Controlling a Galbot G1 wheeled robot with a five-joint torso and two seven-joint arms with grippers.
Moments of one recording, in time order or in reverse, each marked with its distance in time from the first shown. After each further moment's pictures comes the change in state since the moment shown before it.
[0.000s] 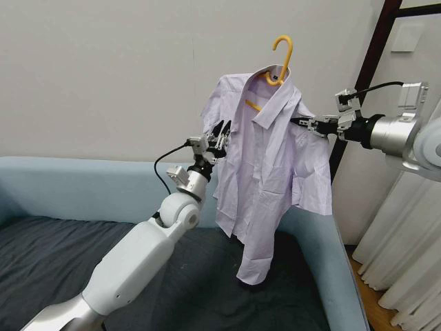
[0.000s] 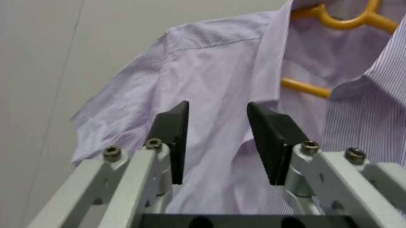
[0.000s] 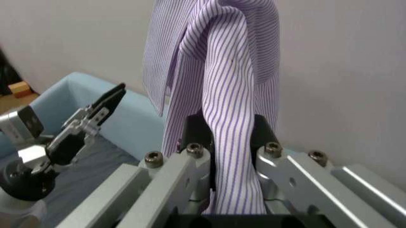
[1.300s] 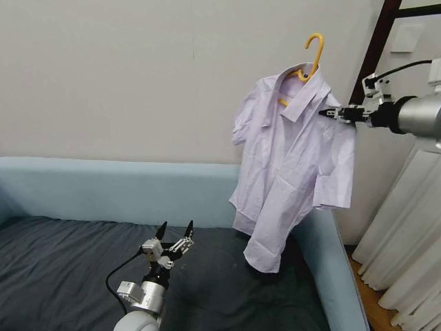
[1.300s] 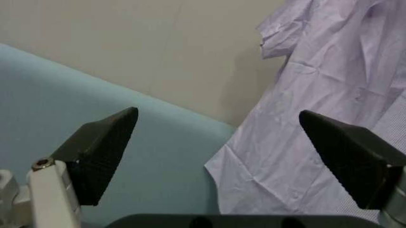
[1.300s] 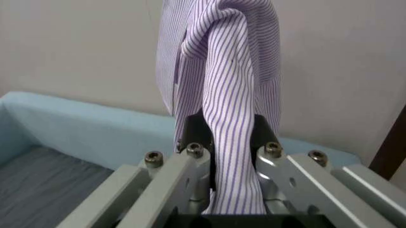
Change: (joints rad) left arm 0.800 -0.027 -0.311 -0.266 0.161 -0.068 -0.014; right arm 0.169 0.005 0.055 -0.021 0.303 -0.231 0.415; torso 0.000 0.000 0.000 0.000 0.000
